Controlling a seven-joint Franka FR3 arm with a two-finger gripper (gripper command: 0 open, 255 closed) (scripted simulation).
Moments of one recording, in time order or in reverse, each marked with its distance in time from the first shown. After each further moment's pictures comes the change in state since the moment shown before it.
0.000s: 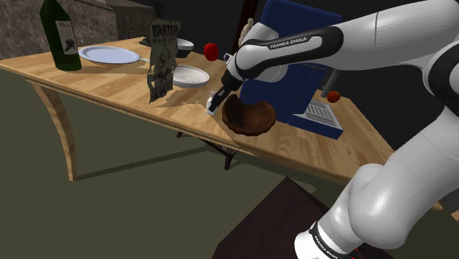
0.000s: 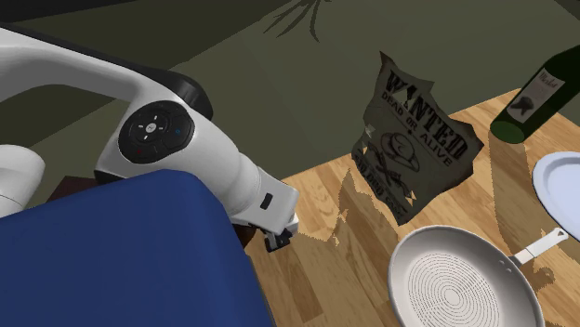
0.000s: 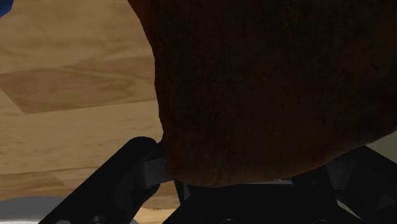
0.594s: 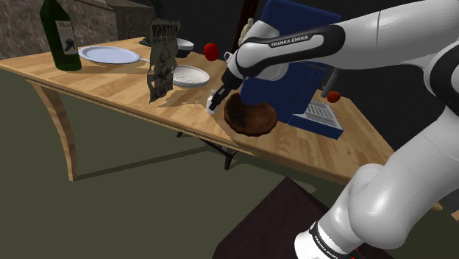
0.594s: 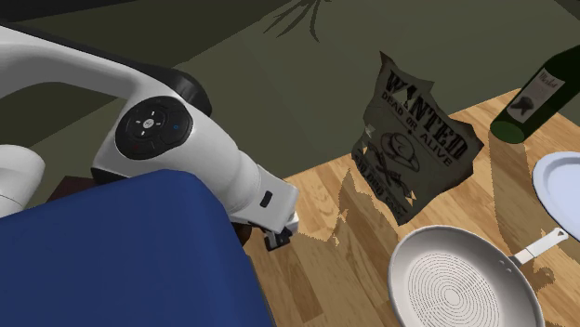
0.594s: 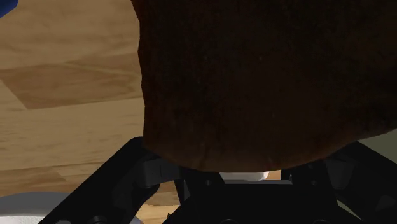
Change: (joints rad) arm -0.001 -0.006 0.000 0.009 -0.004 -0.014 0.005
